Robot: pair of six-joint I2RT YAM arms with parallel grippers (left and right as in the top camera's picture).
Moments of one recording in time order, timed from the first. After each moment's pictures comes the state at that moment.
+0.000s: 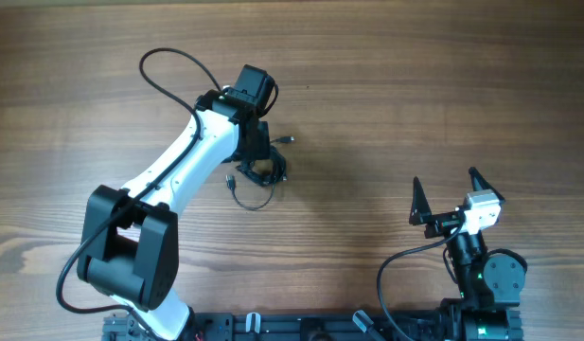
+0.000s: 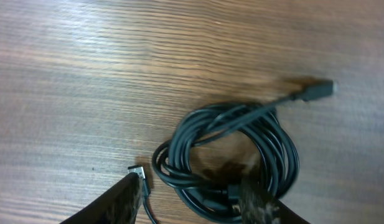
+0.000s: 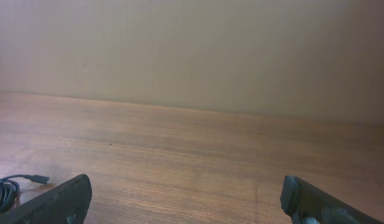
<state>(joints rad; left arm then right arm) -0.40 1.81 1.32 -0.90 -0.12 -0.47 -0.03 0.01 0.01 0.01 -0.19 -0.03</state>
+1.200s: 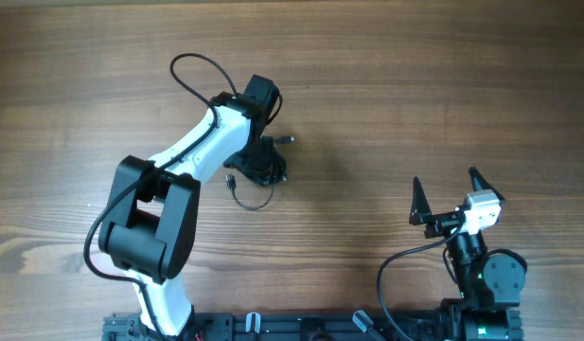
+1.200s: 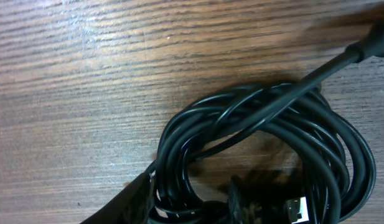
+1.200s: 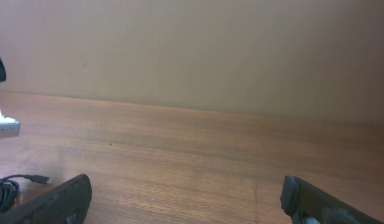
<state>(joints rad) -0.40 1.96 1.32 -0.90 -0.10 -0.27 -0.03 0.01 0.01 0.01 -0.19 -0.03</state>
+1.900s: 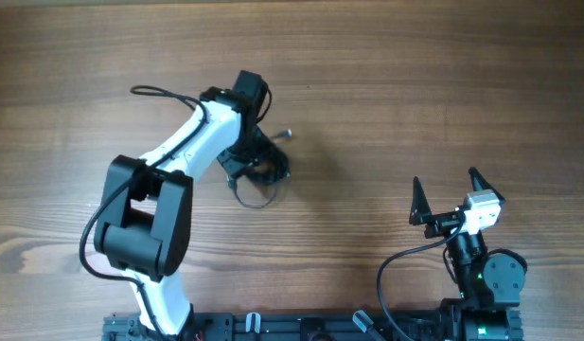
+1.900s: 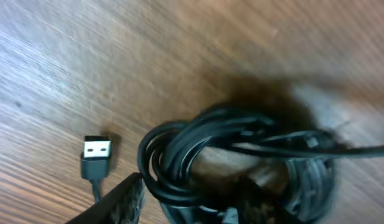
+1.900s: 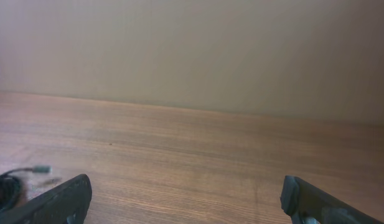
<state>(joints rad) -0.36 1.96 1.33 -0.93 0.04 -0.97 -0.03 0.01 0.01 0.01 -0.19 -0.03</state>
